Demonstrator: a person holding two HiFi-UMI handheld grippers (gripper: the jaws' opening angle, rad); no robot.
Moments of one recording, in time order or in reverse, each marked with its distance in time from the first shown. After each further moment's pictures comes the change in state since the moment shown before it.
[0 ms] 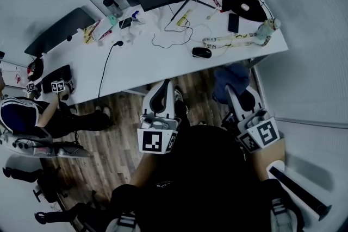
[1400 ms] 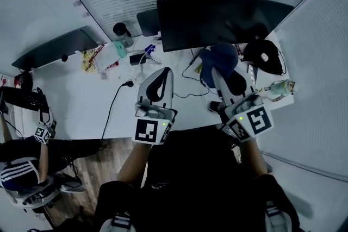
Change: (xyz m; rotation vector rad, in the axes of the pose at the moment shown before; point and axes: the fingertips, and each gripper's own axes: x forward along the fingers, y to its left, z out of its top) left arm 0.220 0.262 -0.003 -0.021 -0.070 -0.011; right arm 0.382 -0.030 0.013 -0.254 0.064 0.096
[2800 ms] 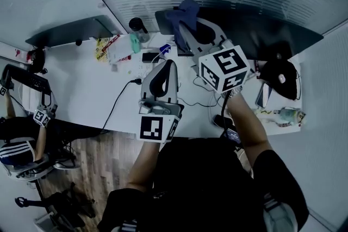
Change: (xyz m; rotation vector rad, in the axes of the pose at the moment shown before) left arm 0.054 0.045 -0.002 0.015 0.016 0.265; right arm 0.211 -0.016 -0.024 0.026 0.096 0.269
